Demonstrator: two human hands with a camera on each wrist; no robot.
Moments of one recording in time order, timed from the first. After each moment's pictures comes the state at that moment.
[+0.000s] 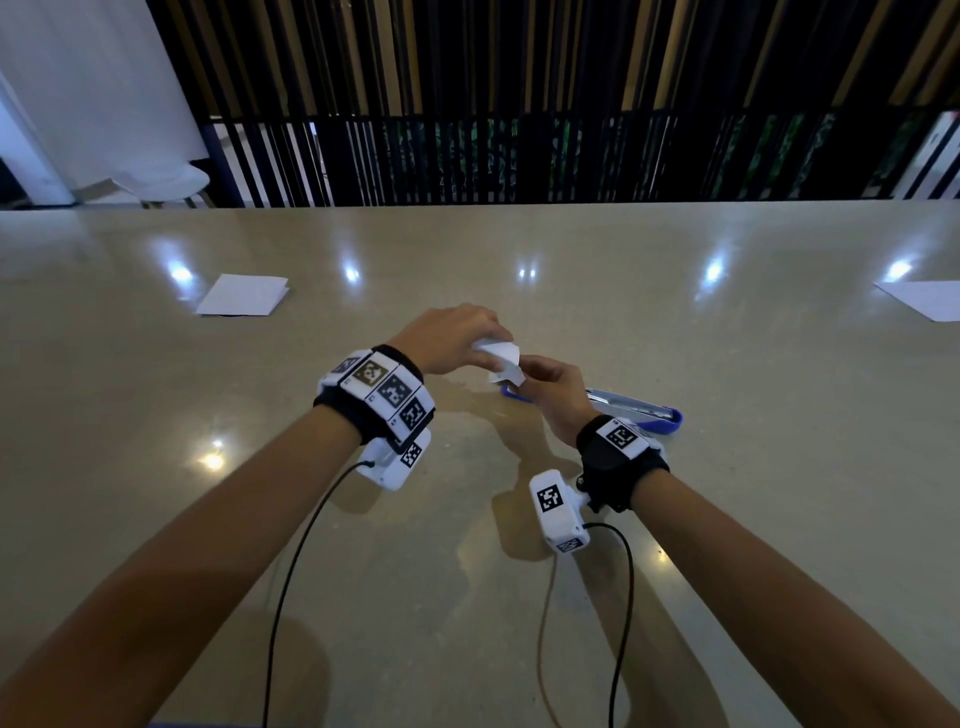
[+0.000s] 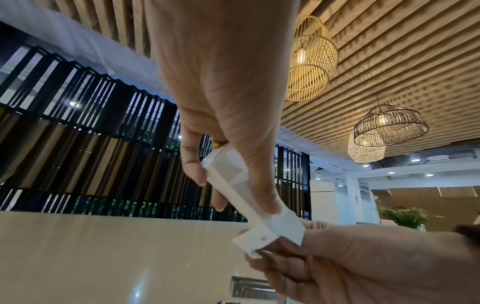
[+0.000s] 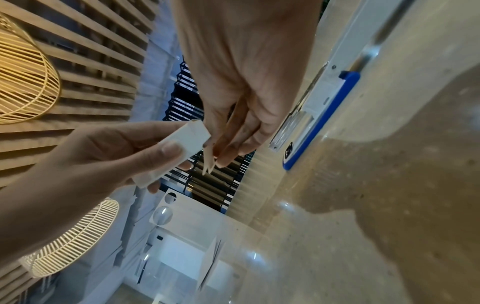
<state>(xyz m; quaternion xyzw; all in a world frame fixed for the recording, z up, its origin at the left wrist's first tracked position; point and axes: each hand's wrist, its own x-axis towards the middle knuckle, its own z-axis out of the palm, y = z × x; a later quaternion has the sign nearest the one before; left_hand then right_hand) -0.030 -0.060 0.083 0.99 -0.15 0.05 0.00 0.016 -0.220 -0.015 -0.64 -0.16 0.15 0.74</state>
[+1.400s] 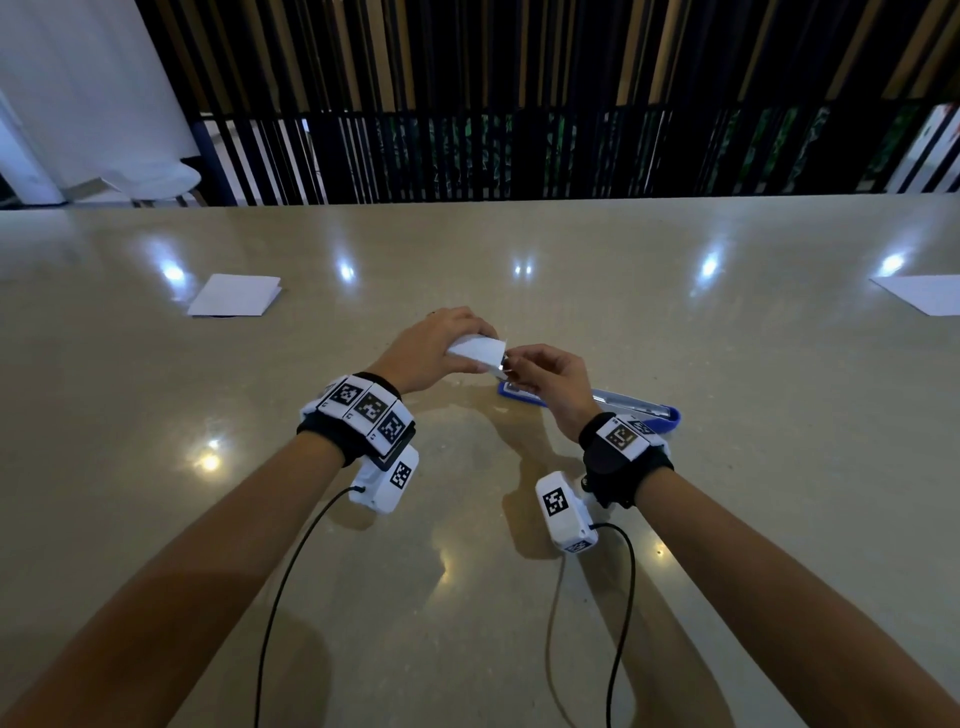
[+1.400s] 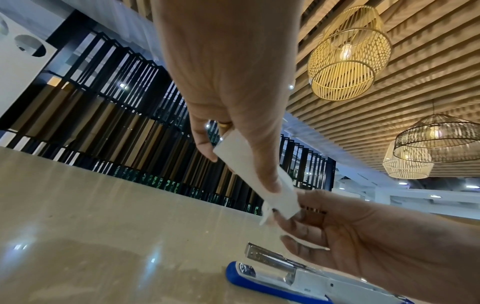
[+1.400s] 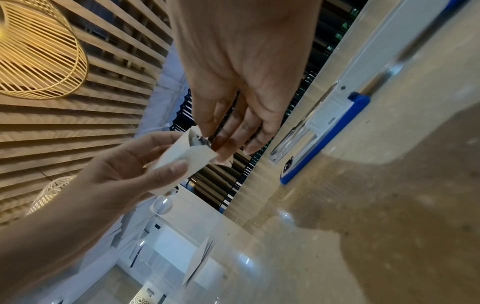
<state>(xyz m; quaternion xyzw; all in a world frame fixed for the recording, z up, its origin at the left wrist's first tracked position) -0.037 -0.044 0.055 0.97 -0.11 0.11 0.17 0.016 -0.225 -0.005 -0.63 -0.18 0.11 0.74</state>
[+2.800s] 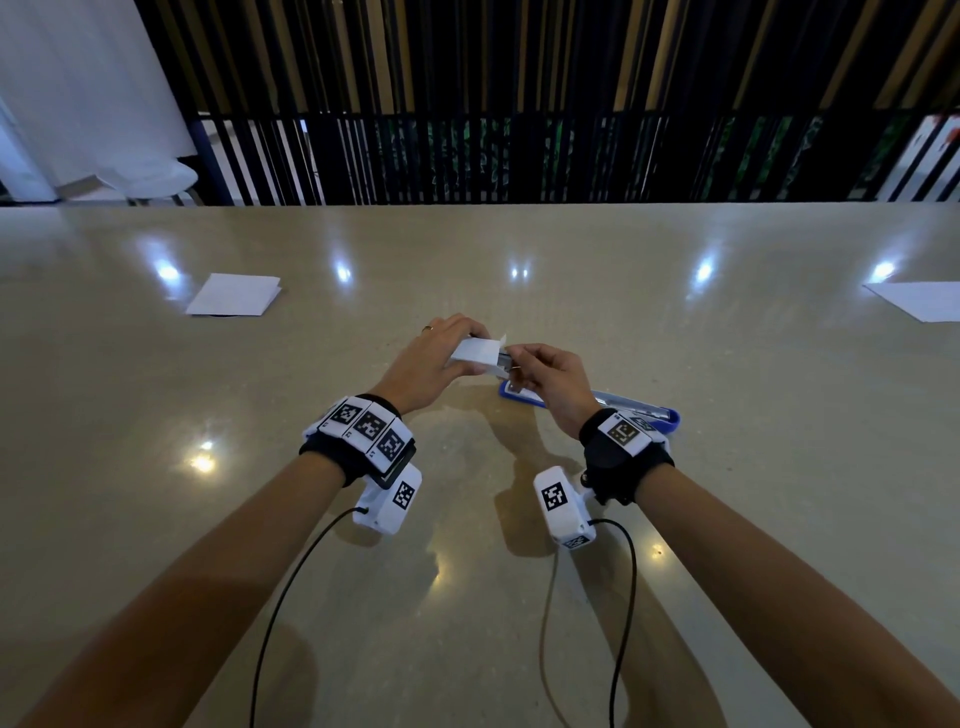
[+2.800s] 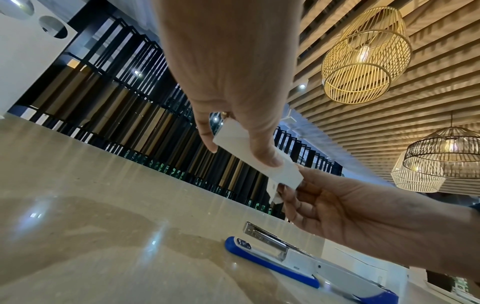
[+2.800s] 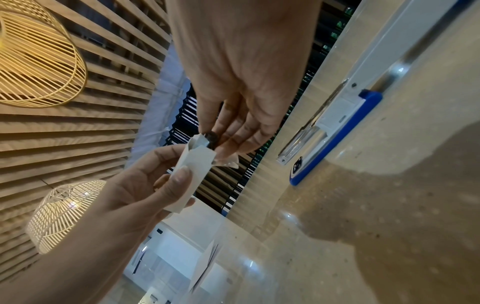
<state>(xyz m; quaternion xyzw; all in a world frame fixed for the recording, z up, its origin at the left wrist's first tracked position) -0.046 -0.047 0.036 0.95 -0.10 0.16 0.24 0.015 -0.220 0.003 -0.64 -0.16 0.12 0.75</state>
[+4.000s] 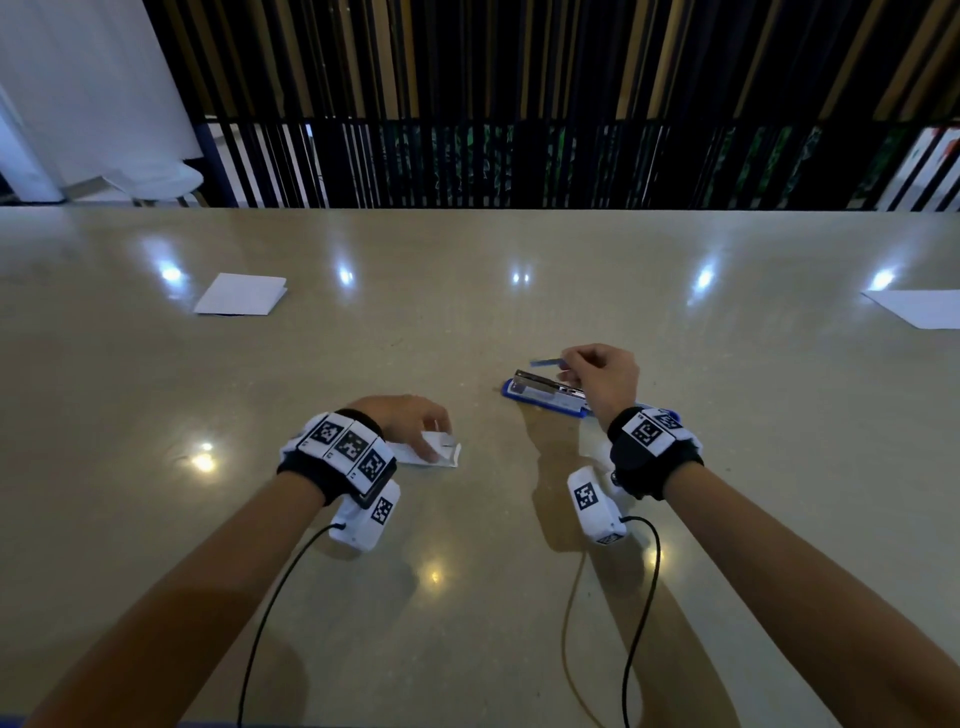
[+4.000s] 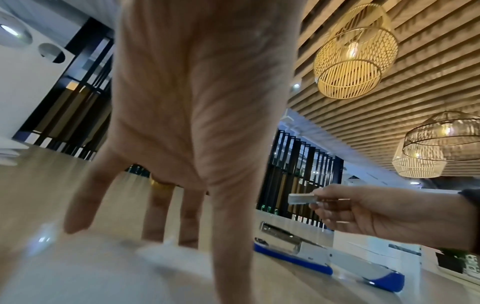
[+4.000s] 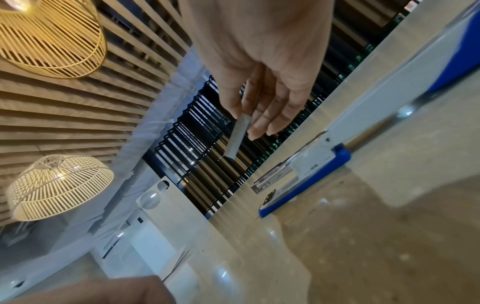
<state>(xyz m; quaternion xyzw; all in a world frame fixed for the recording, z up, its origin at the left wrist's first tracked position) -0.072 -0.017 0.013 0.96 -0.01 -0.25 0.15 0.032 -0.256 0.001 -0.73 -0.08 -0.05 0.67</state>
